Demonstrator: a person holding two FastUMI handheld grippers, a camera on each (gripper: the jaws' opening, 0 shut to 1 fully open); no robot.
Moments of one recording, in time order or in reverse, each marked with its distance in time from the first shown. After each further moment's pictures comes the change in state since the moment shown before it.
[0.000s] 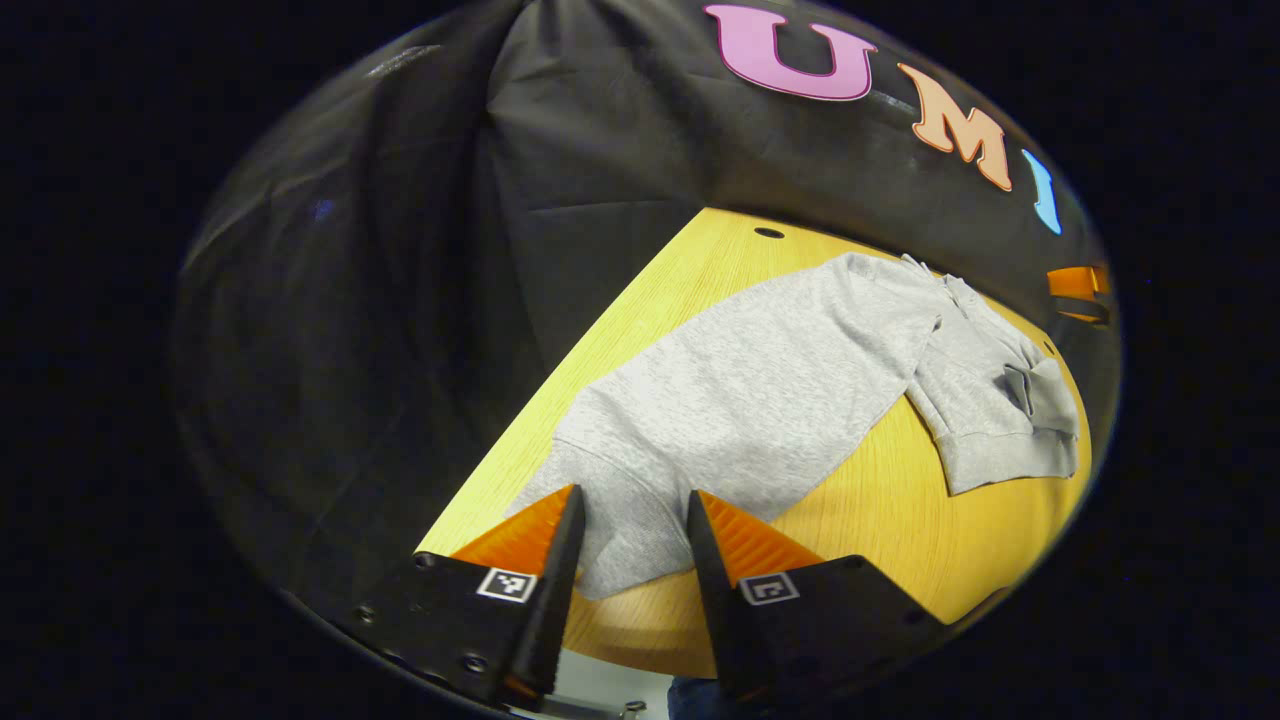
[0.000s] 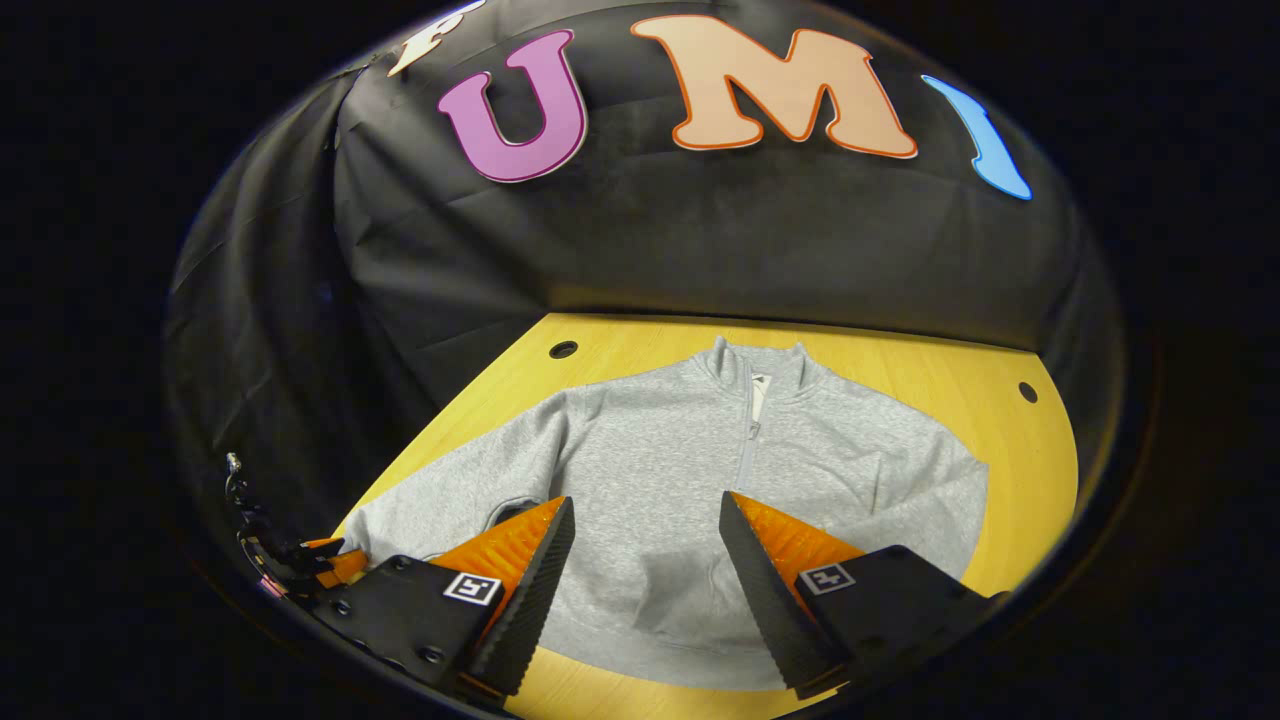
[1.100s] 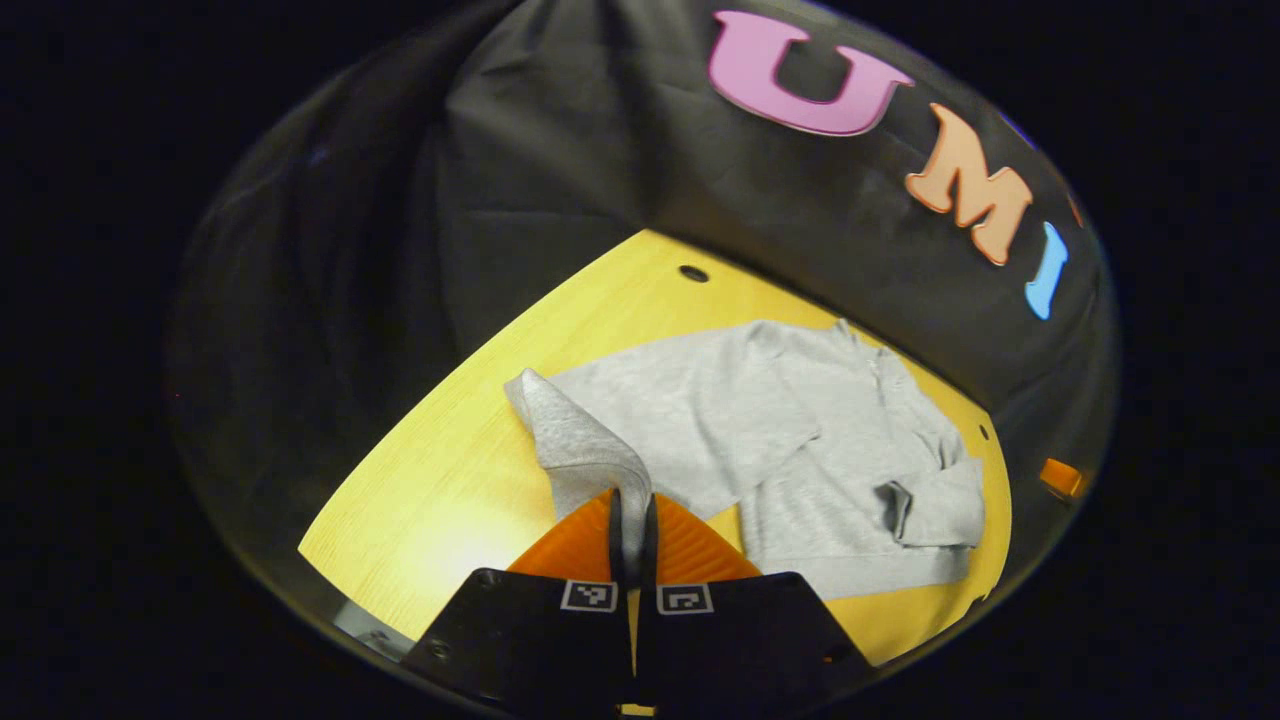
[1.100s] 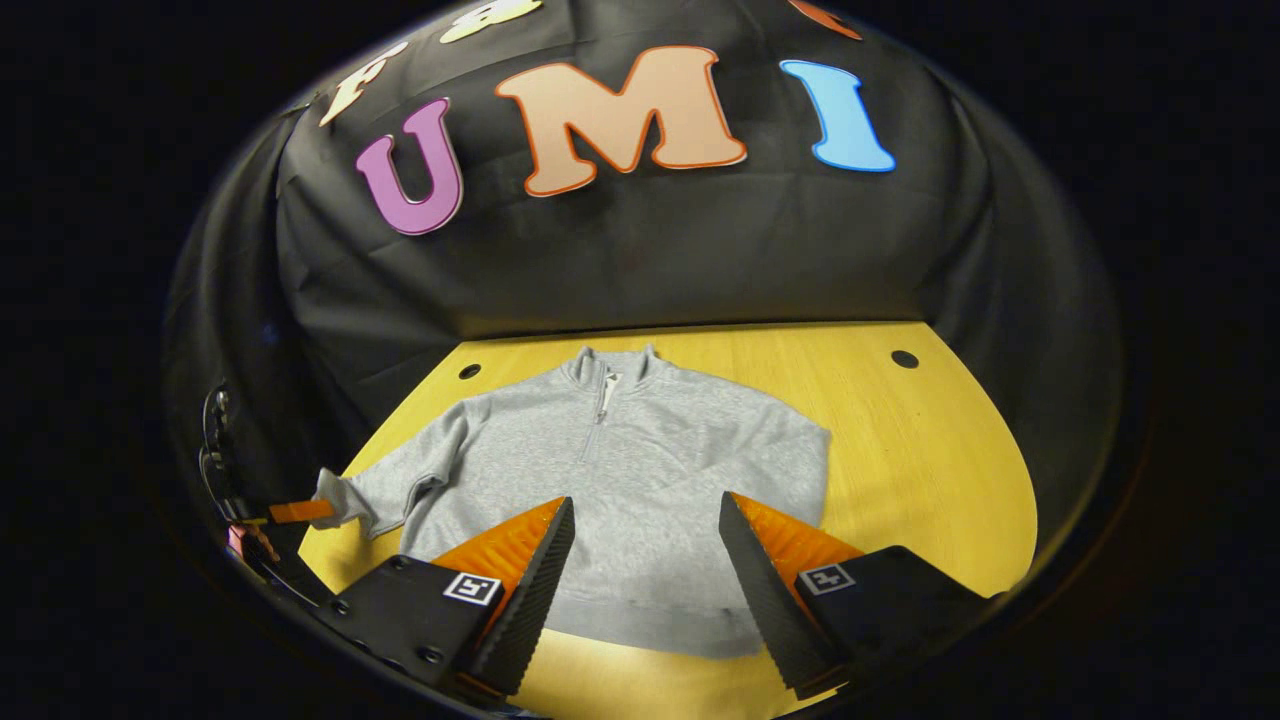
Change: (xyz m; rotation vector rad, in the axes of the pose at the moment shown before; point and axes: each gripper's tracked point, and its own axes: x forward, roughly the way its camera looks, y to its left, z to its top) left arm -0.012 -0.156 0.102 -0.115 -0.004 -0.217; right arm -0.105 -0.149 -0.021 0.120 -0.055 -0.163
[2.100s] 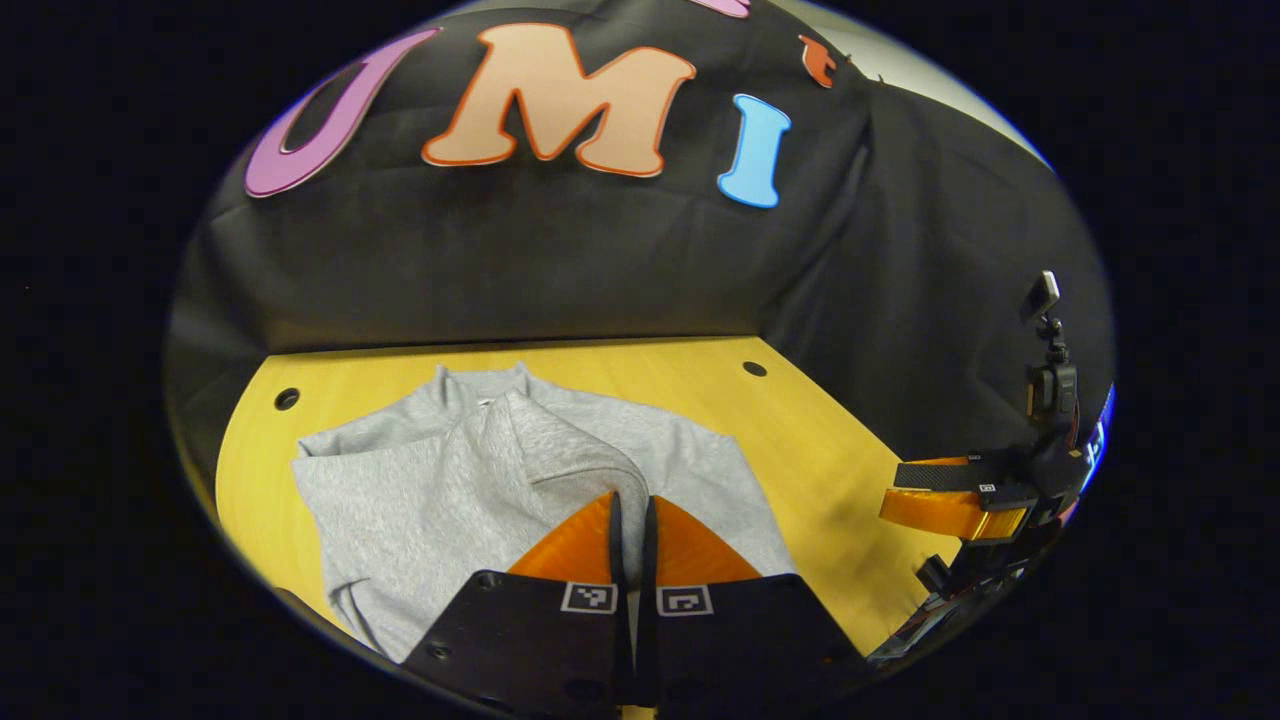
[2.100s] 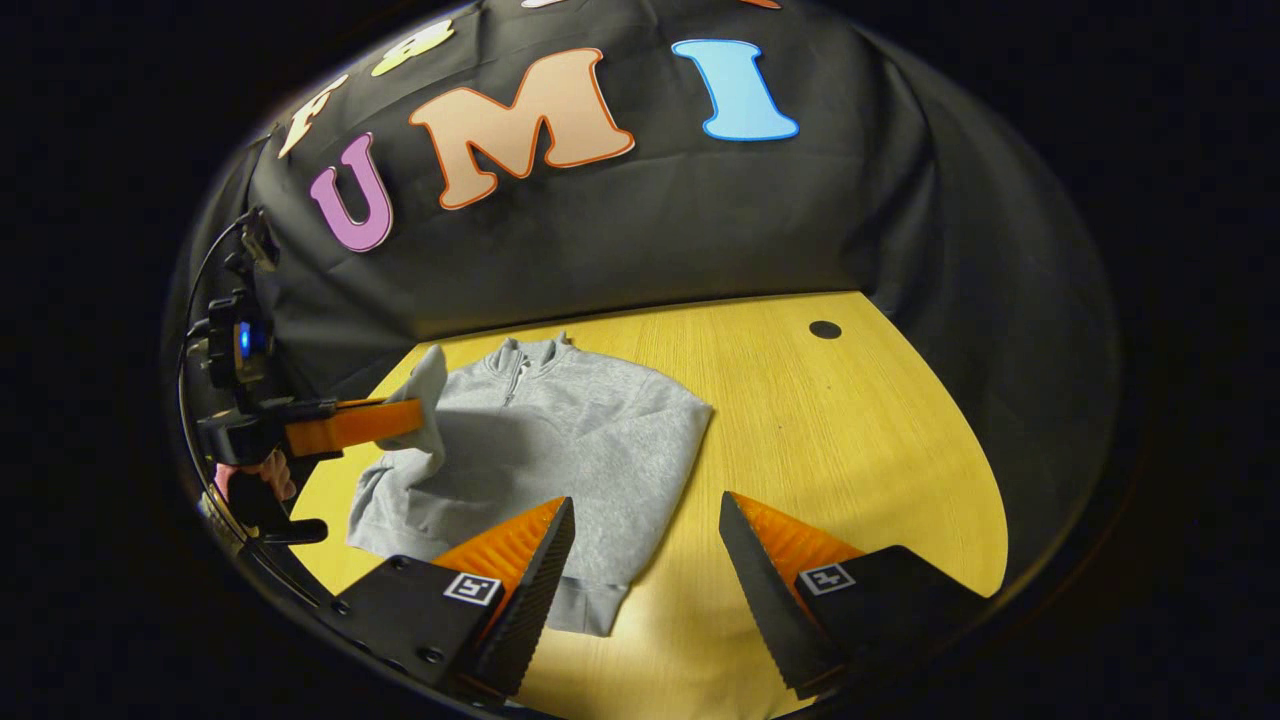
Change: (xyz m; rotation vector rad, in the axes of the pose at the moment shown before) left arm 0.044 -0.403 -0.019 0.472 0.004 -0.580; right arm -0.022 -0.139 -0.017 0.051 0.035 -0.041
